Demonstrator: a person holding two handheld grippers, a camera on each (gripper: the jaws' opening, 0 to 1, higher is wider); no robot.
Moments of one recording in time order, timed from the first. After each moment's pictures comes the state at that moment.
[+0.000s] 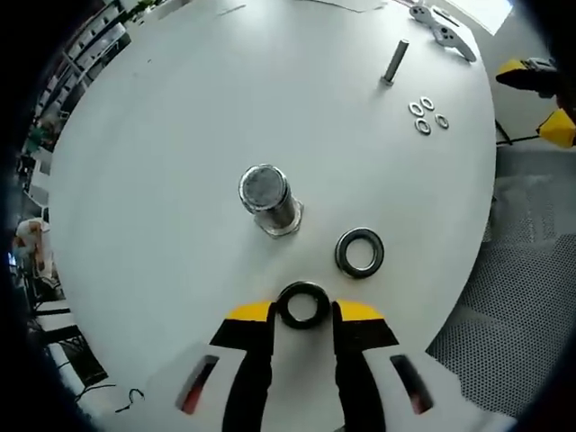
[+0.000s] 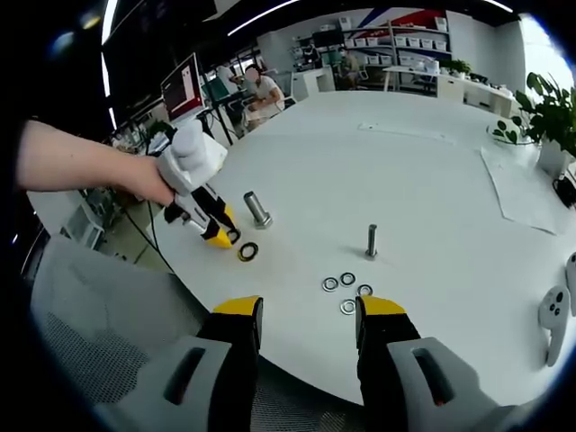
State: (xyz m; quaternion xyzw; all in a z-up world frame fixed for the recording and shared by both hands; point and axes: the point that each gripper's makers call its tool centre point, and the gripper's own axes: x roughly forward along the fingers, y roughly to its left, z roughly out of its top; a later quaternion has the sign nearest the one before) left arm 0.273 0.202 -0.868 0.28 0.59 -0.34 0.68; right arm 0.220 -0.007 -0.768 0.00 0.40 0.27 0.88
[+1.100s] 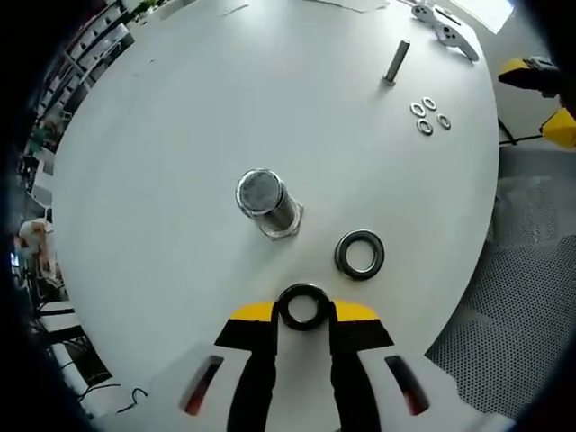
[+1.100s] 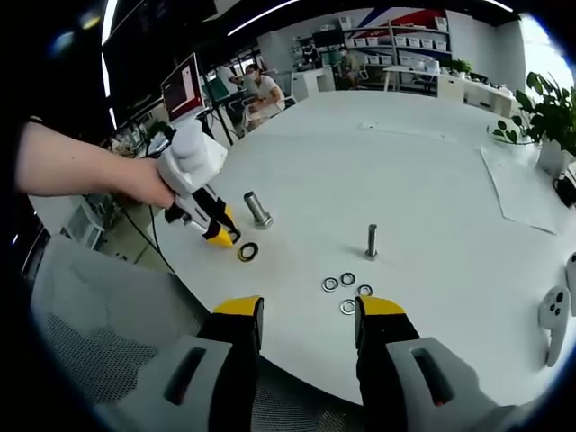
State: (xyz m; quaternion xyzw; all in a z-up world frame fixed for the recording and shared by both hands) left arm 0.273 0.200 -0.867 0.30 0.58 -0.34 0.68; right arm 0.220 -0.008 -0.767 0.00 0.40 0.27 0.88
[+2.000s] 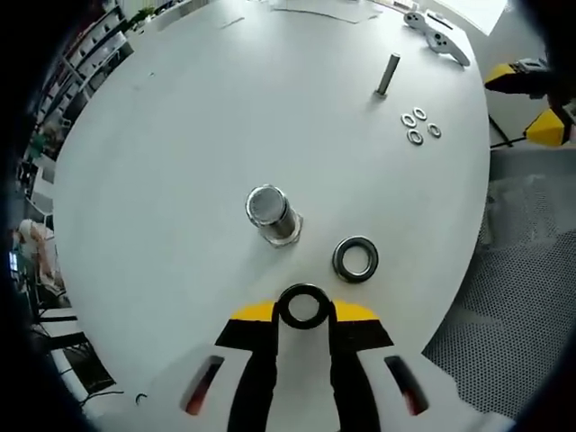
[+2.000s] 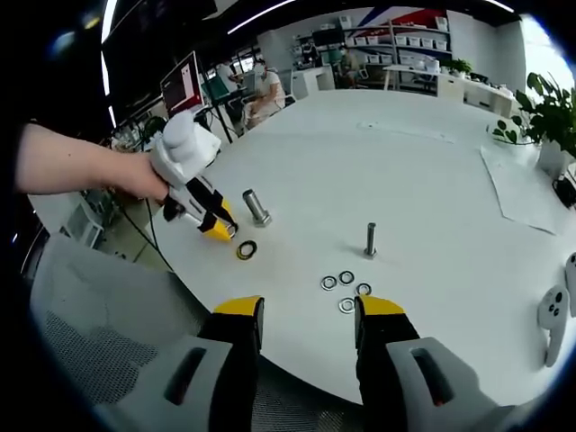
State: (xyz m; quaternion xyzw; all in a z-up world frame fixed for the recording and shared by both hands) left arm 0.277 0.198 -0.853 0.29 0.56 -0.36 0.69; right arm 0.220 -0.009 -0.769 0.00 0.40 0.27 0.87
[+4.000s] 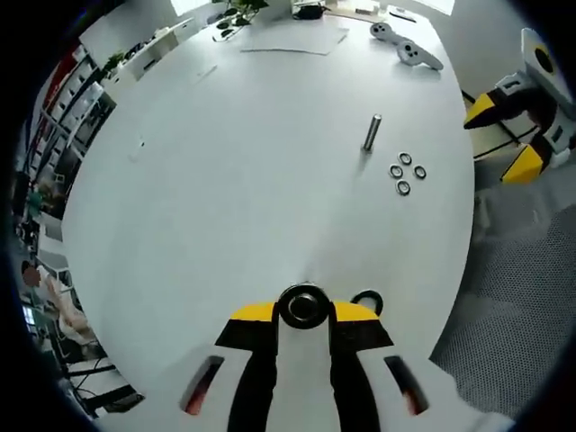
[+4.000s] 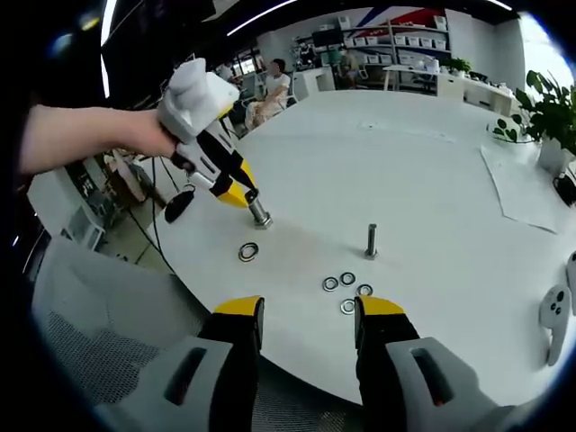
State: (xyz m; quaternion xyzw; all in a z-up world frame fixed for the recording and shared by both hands) left arm 0.324 0.158 -0.807 0.35 0.50 -0.41 0.68; right arm 0.220 -0.008 -0.767 0.00 0.40 0.27 0.87
